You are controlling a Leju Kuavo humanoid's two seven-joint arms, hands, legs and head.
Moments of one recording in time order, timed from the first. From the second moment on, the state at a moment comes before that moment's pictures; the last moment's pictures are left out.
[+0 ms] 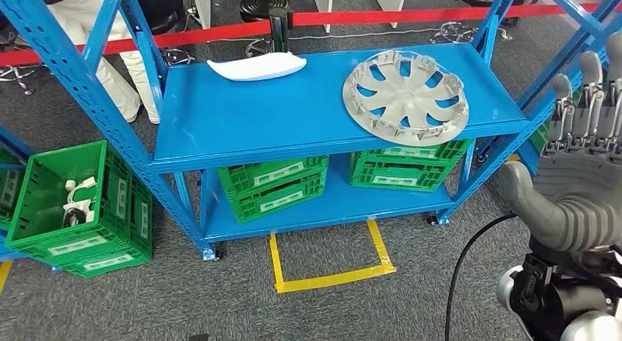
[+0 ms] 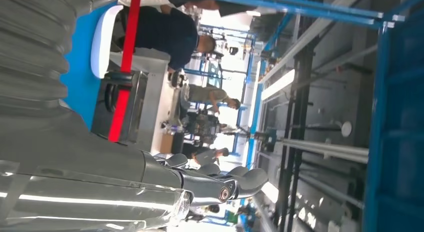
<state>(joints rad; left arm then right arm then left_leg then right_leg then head) -0.12 -0.05 -1.03 -0.23 1.01 0.28 -0.12 -0.16 -0.54 0.34 -2.41 -0.15 -0.57 0.03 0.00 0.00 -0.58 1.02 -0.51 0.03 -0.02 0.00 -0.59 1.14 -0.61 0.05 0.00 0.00</state>
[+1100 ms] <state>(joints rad) -0.12 -0.05 -1.03 -0.22 1.01 0.28 -0.12 -0.15 -0.54 0.35 -2.41 -0.16 -0.57 0.02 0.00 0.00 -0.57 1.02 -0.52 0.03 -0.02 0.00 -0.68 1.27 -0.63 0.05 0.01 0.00</state>
